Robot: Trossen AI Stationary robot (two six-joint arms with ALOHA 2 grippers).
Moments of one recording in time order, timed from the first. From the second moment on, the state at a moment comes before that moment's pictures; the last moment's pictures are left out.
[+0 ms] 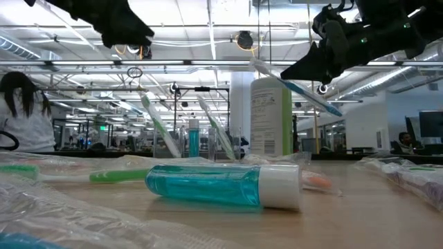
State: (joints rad) left arm 0.03 0.80 0.66 -0.17 -0.33 -0.09; right arm 0.04 1.08 0.39 0.45 0.34 0.09
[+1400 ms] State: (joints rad) left arm 0.00 0.88 0.66 0.03 -0.08 0.03; right arm 0.04 1.20 0.39 0.90 0.12 0.07
